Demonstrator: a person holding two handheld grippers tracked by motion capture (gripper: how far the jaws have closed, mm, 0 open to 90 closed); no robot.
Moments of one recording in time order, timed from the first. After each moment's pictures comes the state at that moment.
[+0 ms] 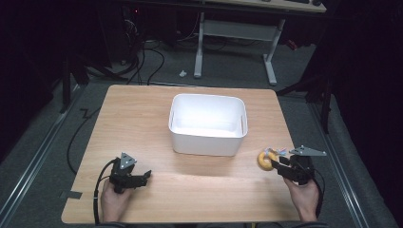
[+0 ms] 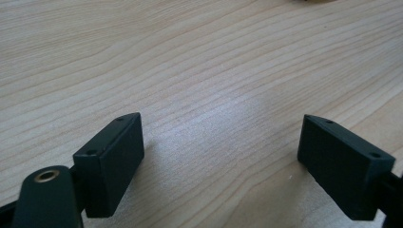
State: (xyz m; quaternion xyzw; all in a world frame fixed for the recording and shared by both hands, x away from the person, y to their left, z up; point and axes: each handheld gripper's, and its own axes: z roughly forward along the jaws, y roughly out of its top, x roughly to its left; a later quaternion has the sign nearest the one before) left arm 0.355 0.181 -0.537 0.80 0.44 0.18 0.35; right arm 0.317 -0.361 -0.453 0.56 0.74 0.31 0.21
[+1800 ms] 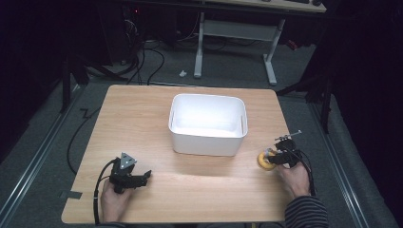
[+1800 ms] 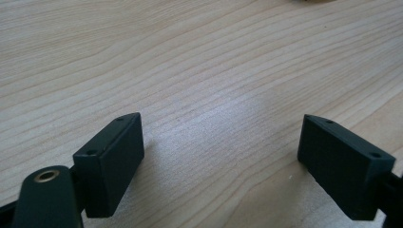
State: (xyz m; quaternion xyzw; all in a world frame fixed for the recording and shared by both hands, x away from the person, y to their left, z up) left arm 0.355 0.181 -0.537 0.80 0.44 0.18 0.35; right arm 0.395 -0.364 -0.491 0.60 0.78 0.15 0.14
